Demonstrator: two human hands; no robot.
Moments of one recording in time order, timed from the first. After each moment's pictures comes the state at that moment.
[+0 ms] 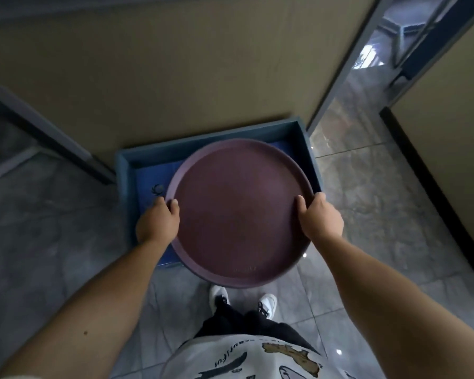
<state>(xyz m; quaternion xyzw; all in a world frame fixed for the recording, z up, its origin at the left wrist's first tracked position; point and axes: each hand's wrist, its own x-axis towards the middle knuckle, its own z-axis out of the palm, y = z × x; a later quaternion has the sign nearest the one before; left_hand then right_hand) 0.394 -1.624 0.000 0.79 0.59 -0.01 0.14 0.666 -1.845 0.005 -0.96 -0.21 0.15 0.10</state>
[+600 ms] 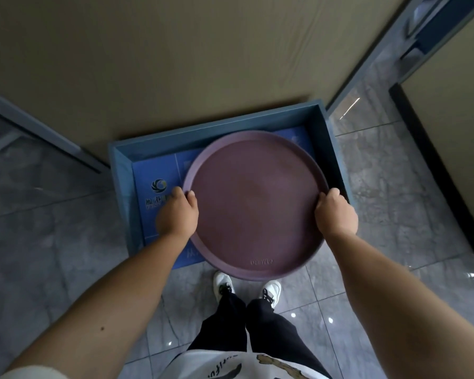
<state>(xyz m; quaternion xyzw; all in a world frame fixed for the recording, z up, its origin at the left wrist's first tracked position) 0.424 -1.610 -0.036 0.81 0.56 0.00 0.16 0.676 -1.830 -0.041 -0.97 -0.19 0.13 0.06</state>
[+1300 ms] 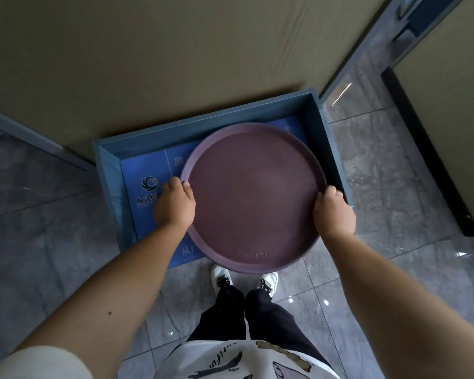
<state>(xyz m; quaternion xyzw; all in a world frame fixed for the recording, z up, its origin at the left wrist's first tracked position) 0.440 -1.601 -0.050 0.82 0.56 0.01 0.16 0.667 -1.846 -0.048 -0.97 -0.21 0.10 0.04</state>
